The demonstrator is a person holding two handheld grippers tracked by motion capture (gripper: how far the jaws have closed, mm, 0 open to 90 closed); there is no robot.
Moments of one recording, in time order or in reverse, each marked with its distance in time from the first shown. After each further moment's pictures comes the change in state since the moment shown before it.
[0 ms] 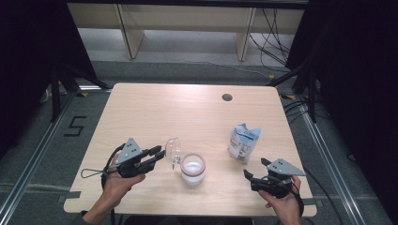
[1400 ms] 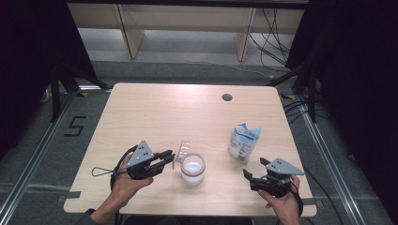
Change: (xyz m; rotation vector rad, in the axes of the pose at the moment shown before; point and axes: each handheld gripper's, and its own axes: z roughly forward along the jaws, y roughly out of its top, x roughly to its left) left arm -0.017 0.002 0.016 0.020 -0.064 0.063; right arm 0.000 0.001 0.003 0.005 0.016 -0.026
